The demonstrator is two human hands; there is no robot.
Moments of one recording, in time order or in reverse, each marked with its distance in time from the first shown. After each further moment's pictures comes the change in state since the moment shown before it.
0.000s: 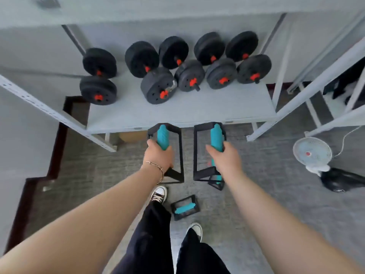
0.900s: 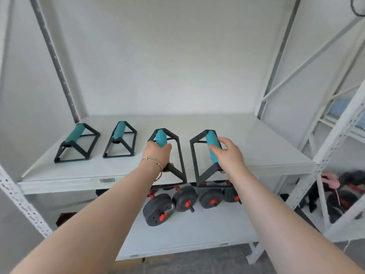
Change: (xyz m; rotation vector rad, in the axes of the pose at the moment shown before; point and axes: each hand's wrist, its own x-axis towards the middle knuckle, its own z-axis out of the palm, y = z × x) left_hand -0.011 0.330 -0.221 -0.346 0.157 0.386; right_hand 0.003 -0.372 -0.144 0.175 0.239 -0.515
